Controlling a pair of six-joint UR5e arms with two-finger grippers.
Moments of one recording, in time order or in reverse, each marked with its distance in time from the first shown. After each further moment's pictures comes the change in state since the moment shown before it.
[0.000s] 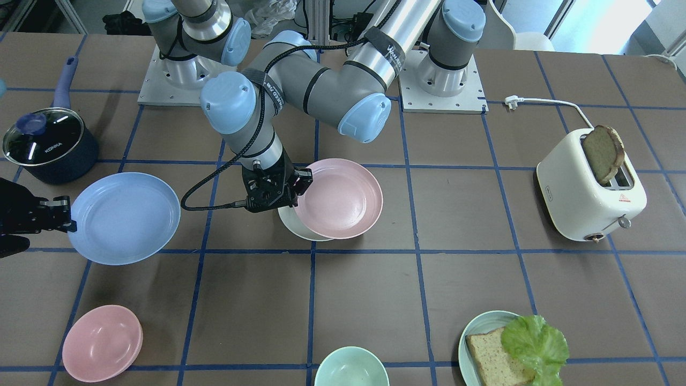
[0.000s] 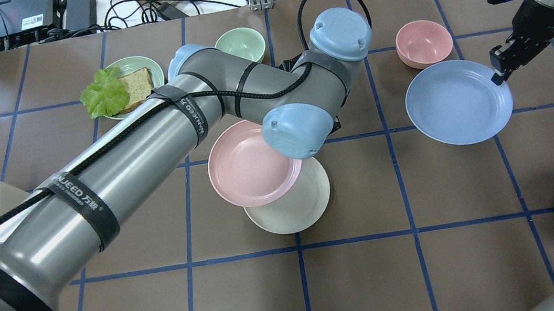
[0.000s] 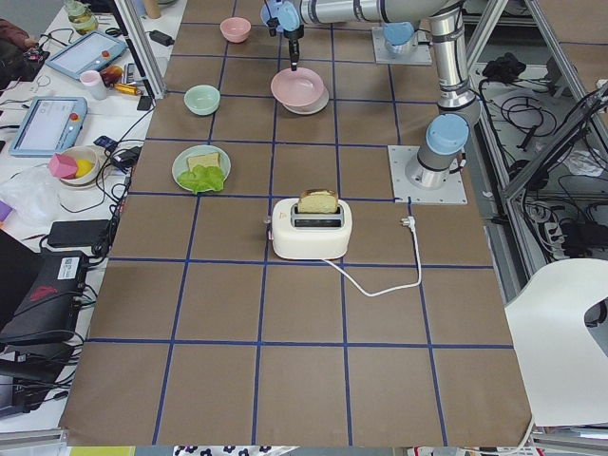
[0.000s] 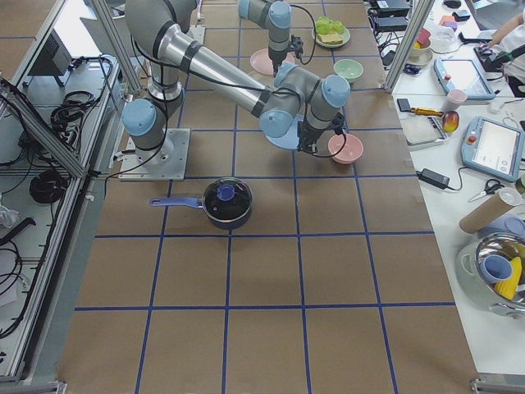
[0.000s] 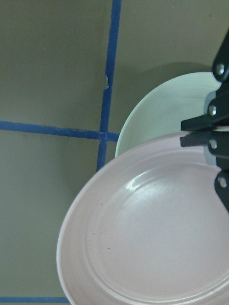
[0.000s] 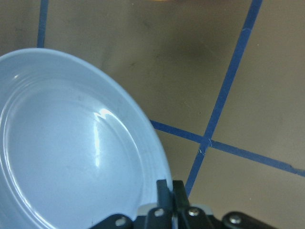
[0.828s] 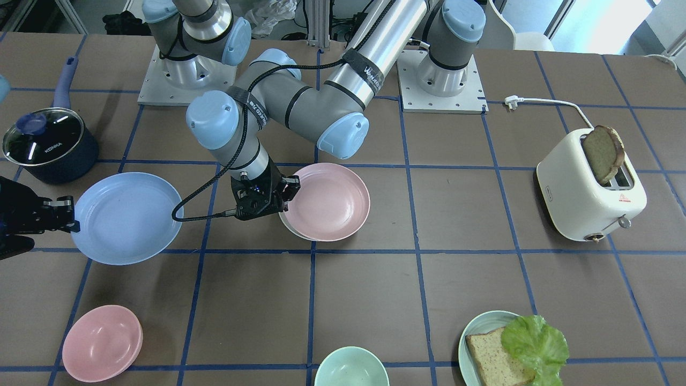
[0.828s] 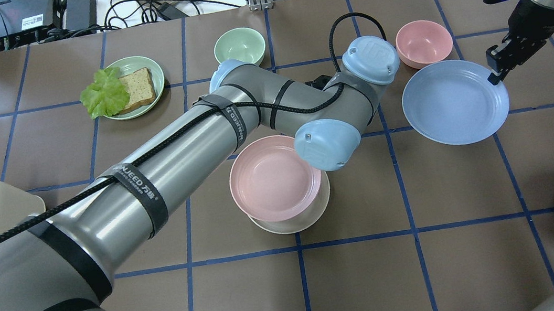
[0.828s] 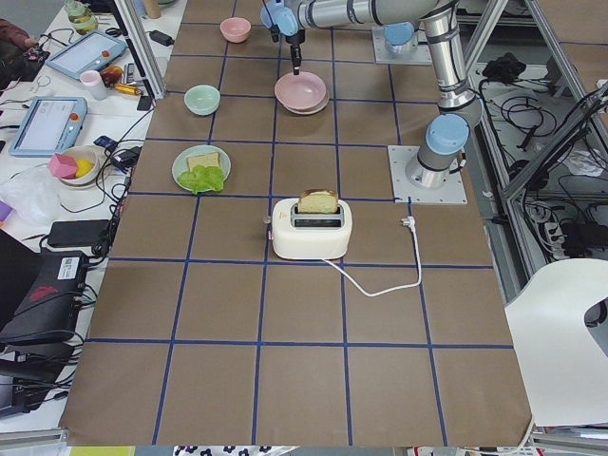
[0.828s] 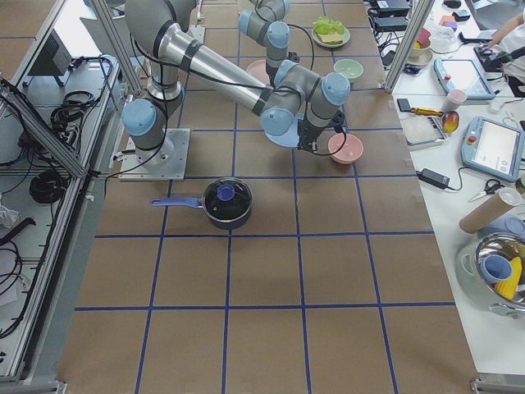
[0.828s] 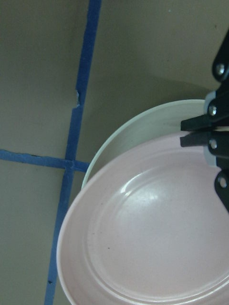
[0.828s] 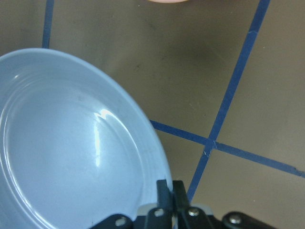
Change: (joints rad) left arm -0.032 -0.074 0.039 0.005 0.002 -0.044; right arm 0.012 -0.002 0.000 0.001 0.000 0.006
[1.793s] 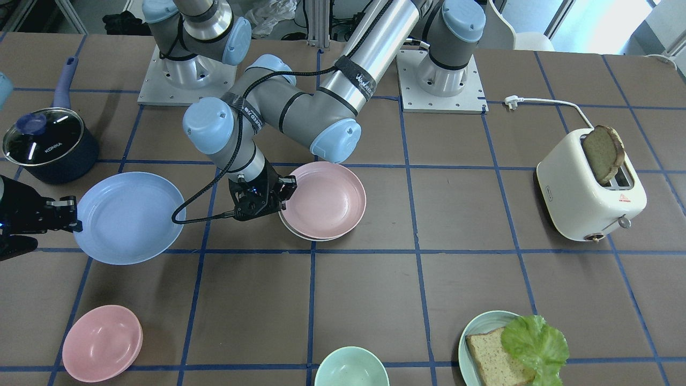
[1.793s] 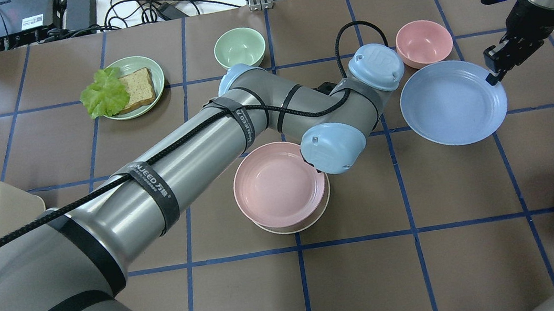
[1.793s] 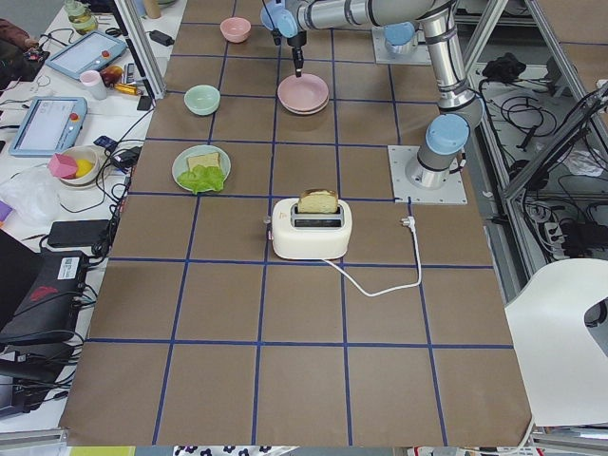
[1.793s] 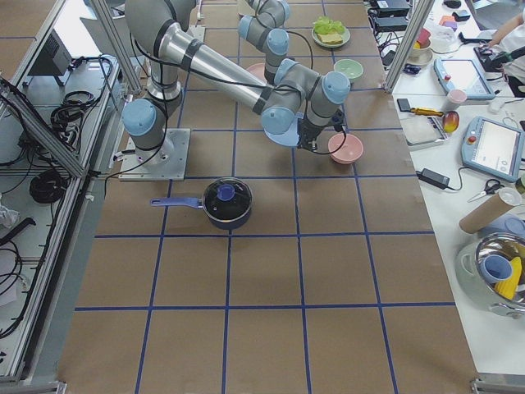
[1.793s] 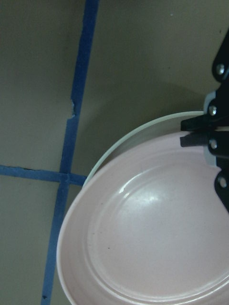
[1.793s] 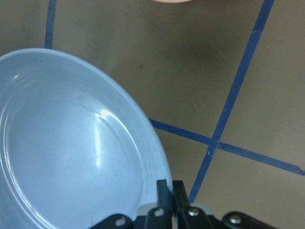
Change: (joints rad) left arm -0.016 -0.021 -0.002 -0.006 -0.008 -0.036; right arm 0.010 -0.004 0.002 0.003 -0.003 0.014
